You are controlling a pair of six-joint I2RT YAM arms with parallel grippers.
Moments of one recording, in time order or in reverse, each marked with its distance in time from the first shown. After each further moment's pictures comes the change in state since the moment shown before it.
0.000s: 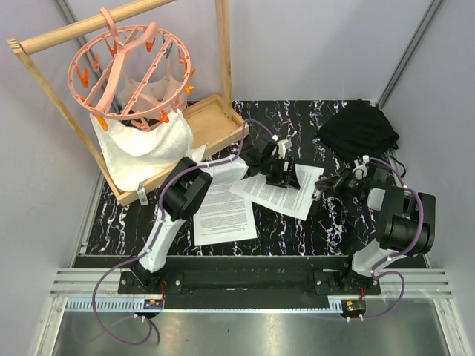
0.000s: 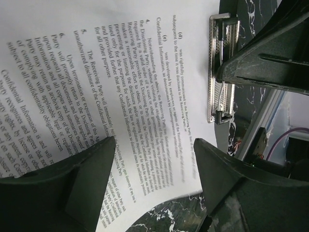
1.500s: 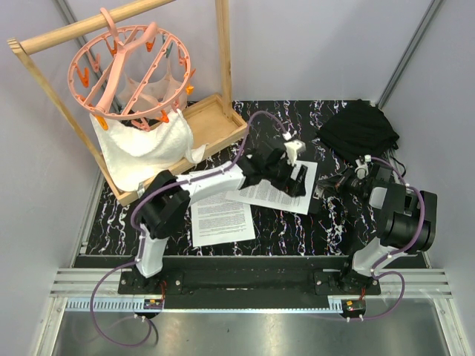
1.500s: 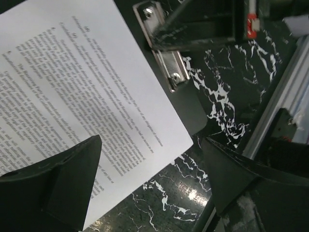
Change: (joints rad) left arm -0.119 -0.283 -0.114 -0.080 -0.217 0.225; right arm -0.032 0.026 0.023 -0.015 -0.069 -0.006
